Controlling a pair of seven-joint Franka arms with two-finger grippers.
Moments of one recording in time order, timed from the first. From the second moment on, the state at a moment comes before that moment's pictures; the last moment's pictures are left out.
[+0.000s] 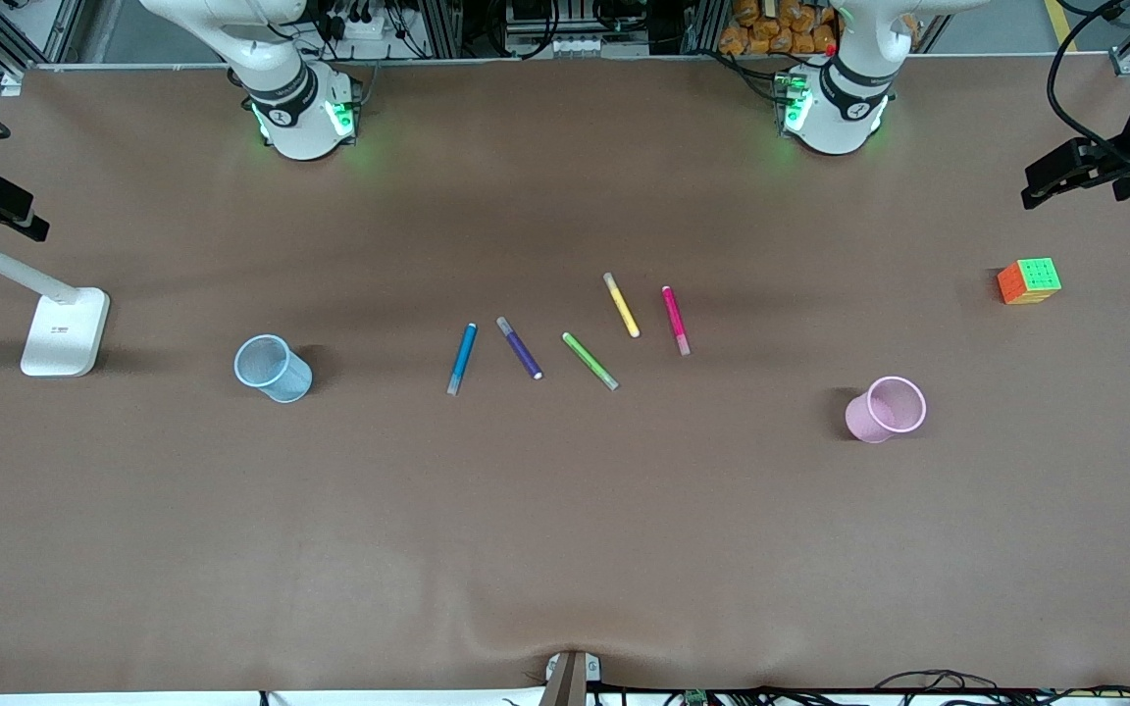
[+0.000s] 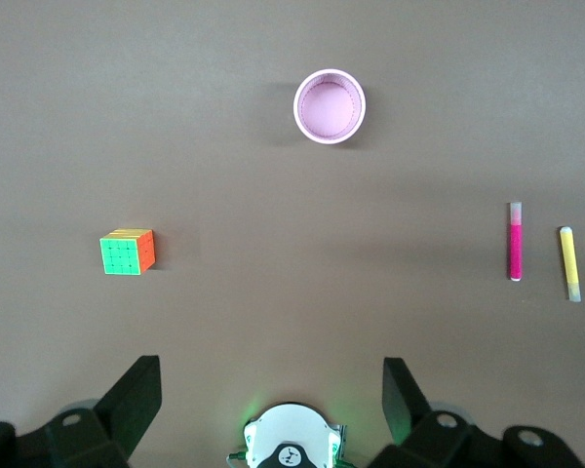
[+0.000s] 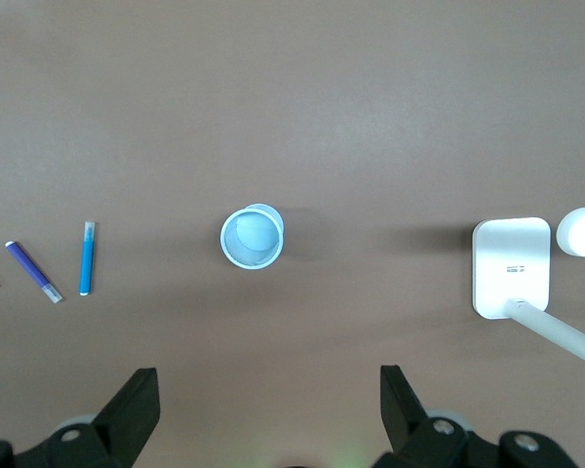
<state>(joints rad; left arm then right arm) -0.01 -0.10 -0.02 -1.61 0.06 1.41 -0.09 -0.07 -0.02 -0.02 -1.49 0.04 1.43 -0.04</state>
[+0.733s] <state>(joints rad) -0.02 -0.03 -0.02 -1.56 0.06 1.39 -0.10 -0.07 -0.02 -0.02 -1.49 0.04 1.43 -0.04</state>
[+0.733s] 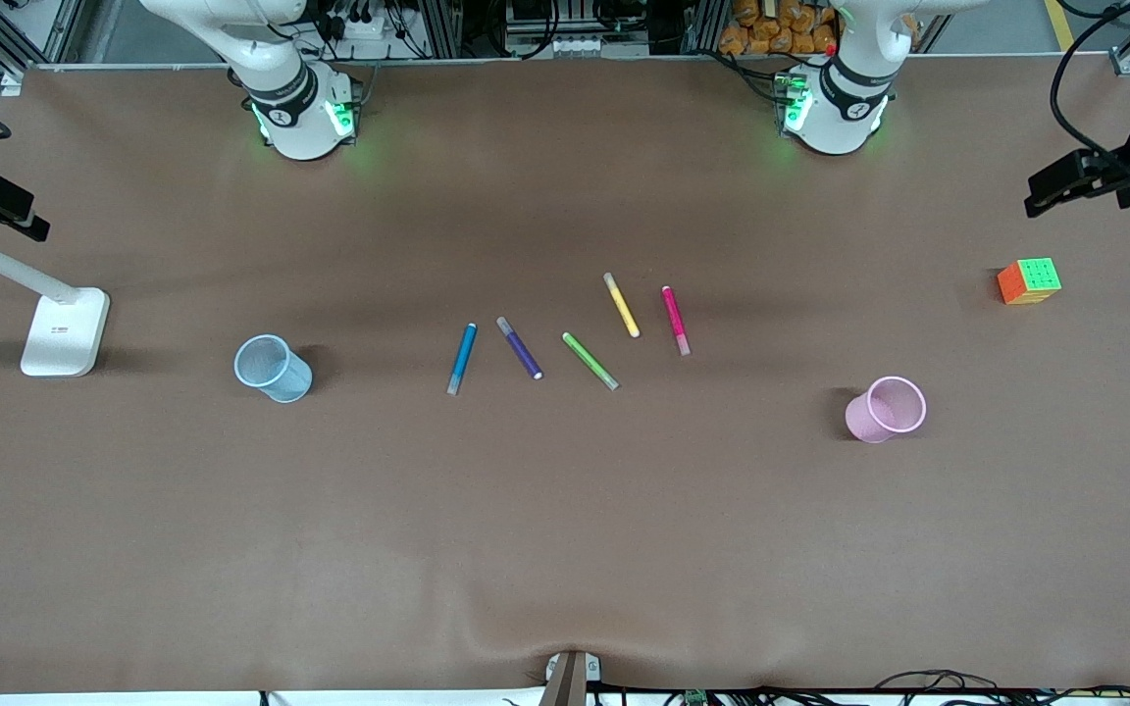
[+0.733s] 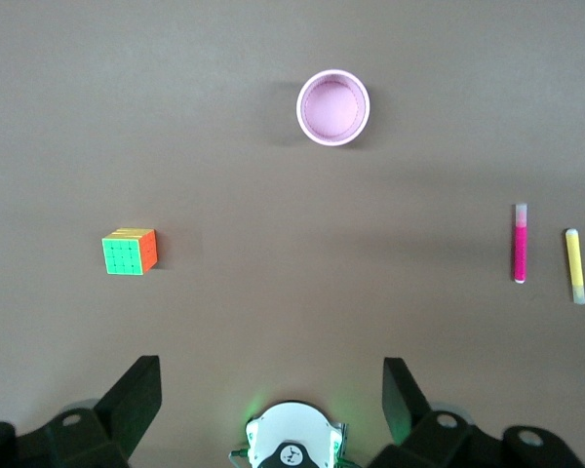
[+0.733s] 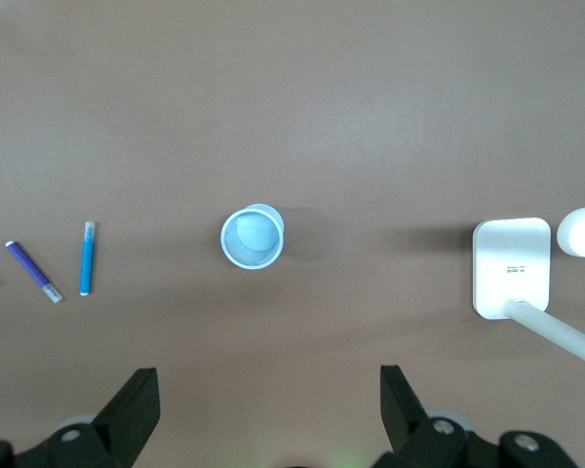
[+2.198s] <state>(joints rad) -0.28 0.38 -0.14 -1.79 -0.04 1.92 -0.69 0.02 0.04 -0.01 -1.46 0.05 1.40 -0.03</state>
